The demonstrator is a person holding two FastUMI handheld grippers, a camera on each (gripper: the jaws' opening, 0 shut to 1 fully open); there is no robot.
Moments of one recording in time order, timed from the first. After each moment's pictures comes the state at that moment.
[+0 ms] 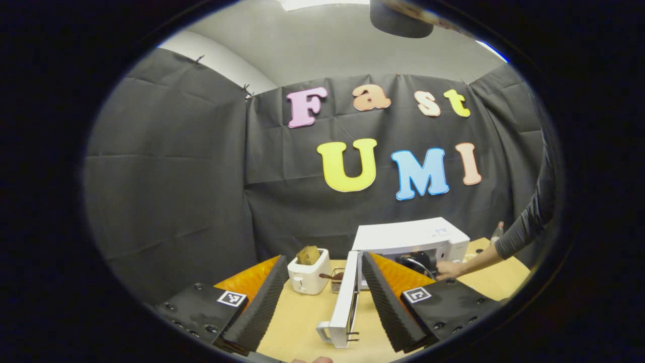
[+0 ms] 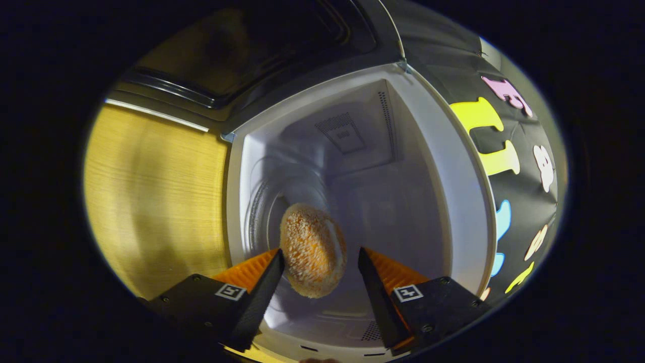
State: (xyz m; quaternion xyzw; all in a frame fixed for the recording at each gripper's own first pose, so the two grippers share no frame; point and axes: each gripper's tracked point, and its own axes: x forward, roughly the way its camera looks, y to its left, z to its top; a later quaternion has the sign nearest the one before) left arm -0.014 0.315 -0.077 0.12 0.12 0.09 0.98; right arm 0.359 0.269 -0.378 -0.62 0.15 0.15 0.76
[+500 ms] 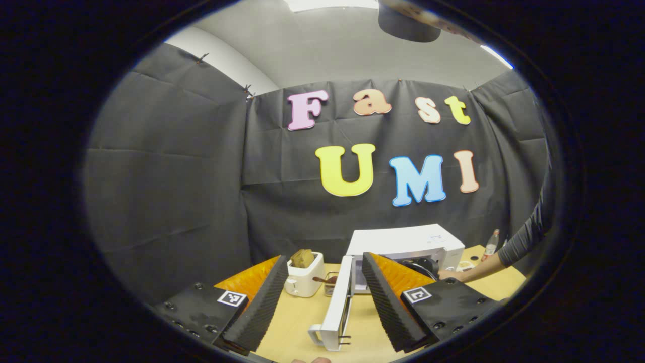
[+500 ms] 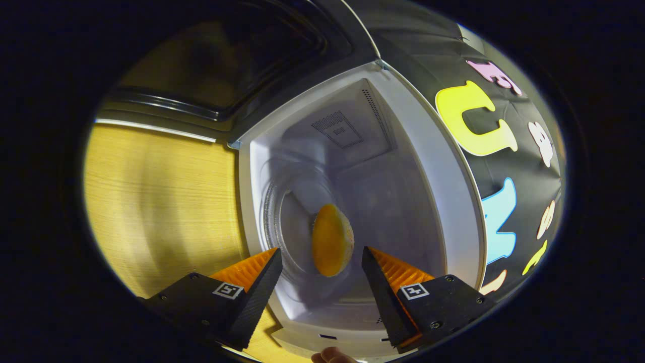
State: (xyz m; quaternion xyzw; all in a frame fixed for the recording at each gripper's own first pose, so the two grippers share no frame) left arm -0.006 0.295 -0.075 0.10 0.11 0.07 0.99; right arm 0.328 0.261 -0.371 -0.56 0.17 0.17 0.80
